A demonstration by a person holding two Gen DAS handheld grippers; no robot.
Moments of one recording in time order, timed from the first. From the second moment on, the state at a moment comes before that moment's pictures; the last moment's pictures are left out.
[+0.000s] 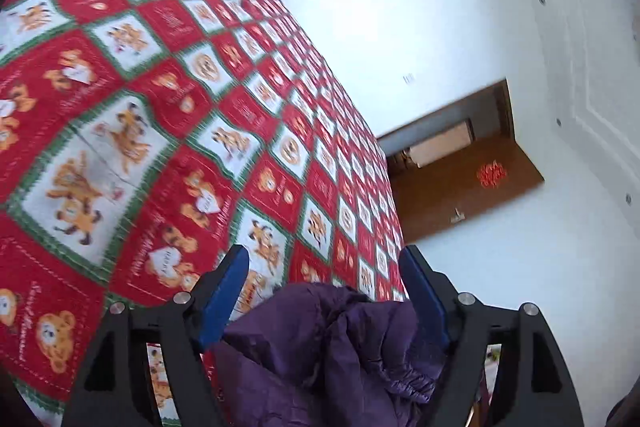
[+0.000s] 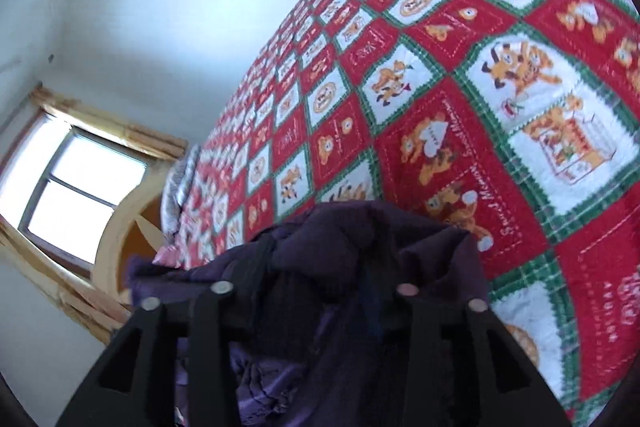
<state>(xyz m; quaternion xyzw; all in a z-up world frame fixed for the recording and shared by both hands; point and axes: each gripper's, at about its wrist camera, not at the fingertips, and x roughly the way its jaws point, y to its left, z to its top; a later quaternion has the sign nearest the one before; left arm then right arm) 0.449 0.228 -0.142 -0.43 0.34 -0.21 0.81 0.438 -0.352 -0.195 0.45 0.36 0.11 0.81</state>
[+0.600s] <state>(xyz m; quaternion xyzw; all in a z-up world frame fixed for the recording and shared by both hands) 0.440 -0.023 -0.135 0.11 0.39 -0.20 0.89 0.443 -0.208 -0.161 0.03 0.44 0.05 0.90</state>
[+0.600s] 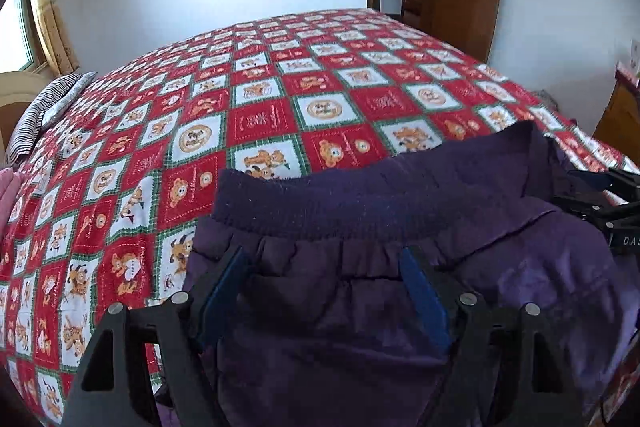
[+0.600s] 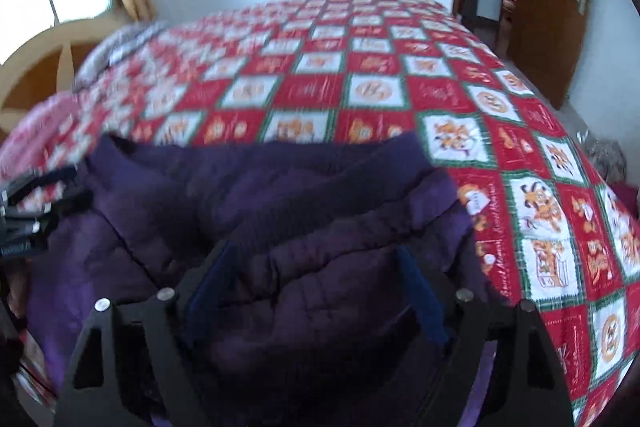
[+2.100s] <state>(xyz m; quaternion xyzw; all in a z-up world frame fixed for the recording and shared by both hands) 0.504 -0.008 -0.177 0.02 0.39 -0.14 0.91 0.514 -0.223 -0.198 0.07 0.40 -0.06 0.91</state>
